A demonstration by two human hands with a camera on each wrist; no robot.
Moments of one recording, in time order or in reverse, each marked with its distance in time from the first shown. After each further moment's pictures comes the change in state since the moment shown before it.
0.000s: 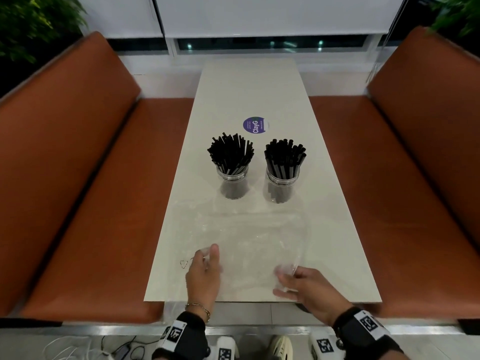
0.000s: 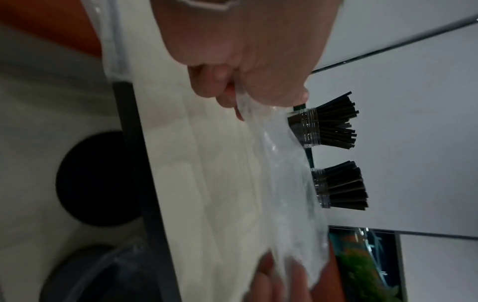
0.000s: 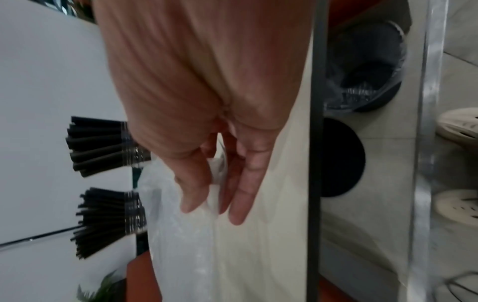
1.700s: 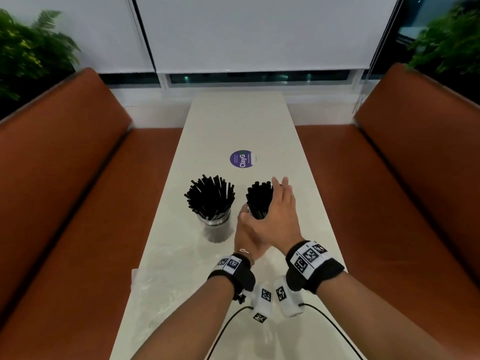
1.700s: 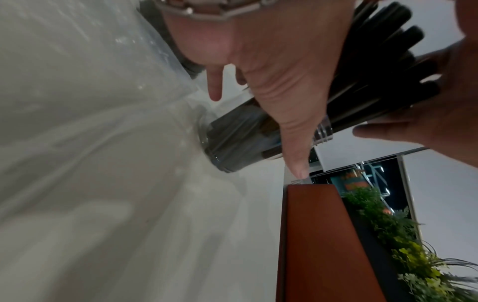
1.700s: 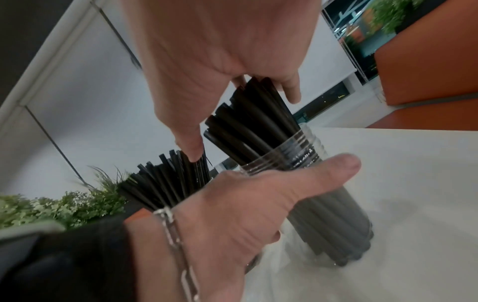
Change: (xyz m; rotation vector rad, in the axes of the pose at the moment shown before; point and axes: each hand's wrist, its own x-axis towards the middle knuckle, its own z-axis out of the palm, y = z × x) left_hand 0.124 0.145 0.166 -0.483 -0.443 0.371; right_hand 0.107 -0.207 0.056 -1.094 0.588 -0.748
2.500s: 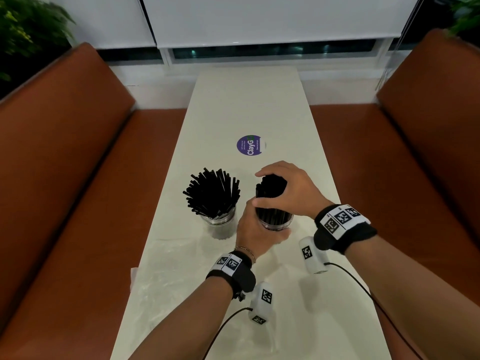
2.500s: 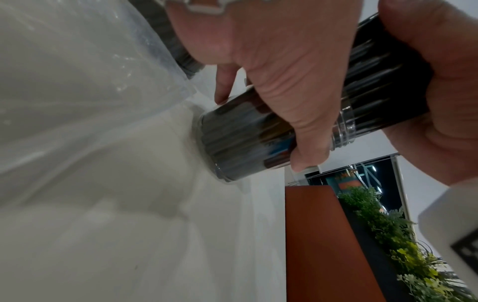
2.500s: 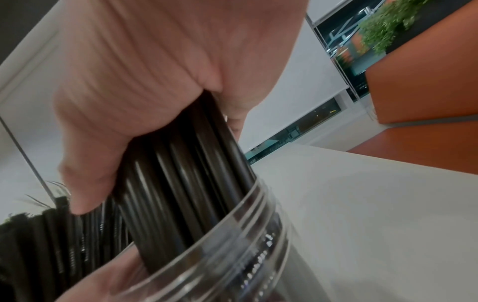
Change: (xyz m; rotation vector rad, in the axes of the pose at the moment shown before) left_hand 0.020 -0.023 -0.001 0.588 0.097 -0.062; right_hand 0.087 0.027 -0.025 0.129 -0.246 -0.396
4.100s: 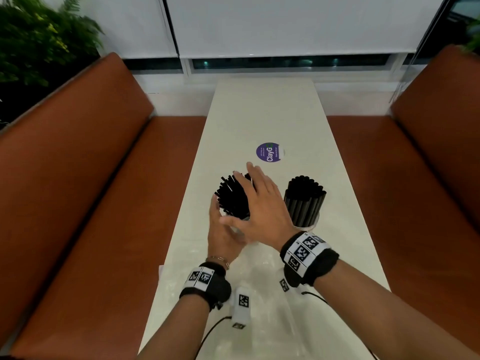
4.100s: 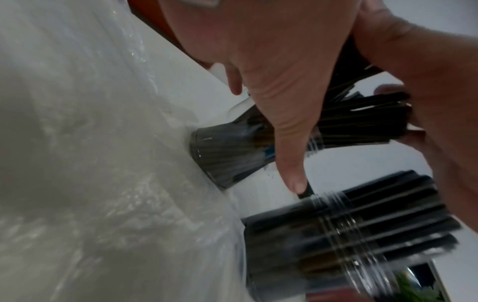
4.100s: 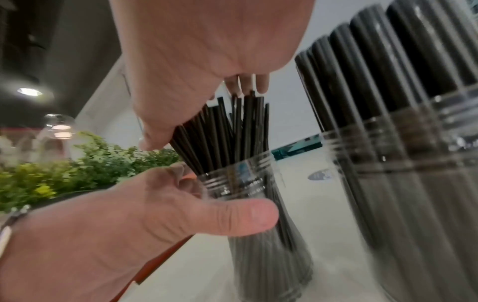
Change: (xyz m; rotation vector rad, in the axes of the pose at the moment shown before) left_hand -0.009 -0.050 -0.124 0.176 0.189 0.134; right_hand 0.001 -0.100 0.102 -0.368 0.057 -0.101
